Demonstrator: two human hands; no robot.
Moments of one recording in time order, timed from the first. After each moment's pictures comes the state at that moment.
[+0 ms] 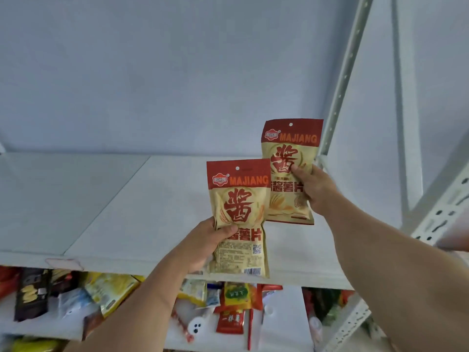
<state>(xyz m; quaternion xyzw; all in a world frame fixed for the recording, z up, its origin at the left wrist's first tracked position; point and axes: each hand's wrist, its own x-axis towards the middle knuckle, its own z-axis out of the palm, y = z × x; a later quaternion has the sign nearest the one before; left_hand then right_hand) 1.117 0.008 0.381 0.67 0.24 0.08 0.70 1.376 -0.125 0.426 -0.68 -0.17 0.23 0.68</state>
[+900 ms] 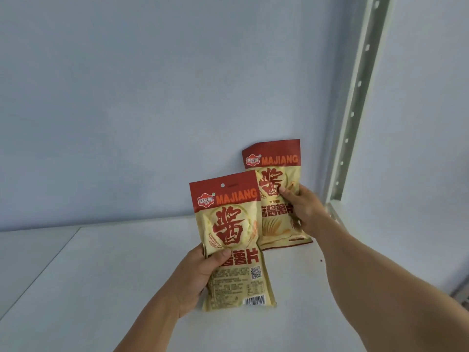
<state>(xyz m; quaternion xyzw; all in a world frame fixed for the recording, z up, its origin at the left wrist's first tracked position) 1.365 0.139 0.364 0.62 0.26 0.09 0.73 1.624 0.015 0.373 -0.63 -0.14 0.30 0.70</state>
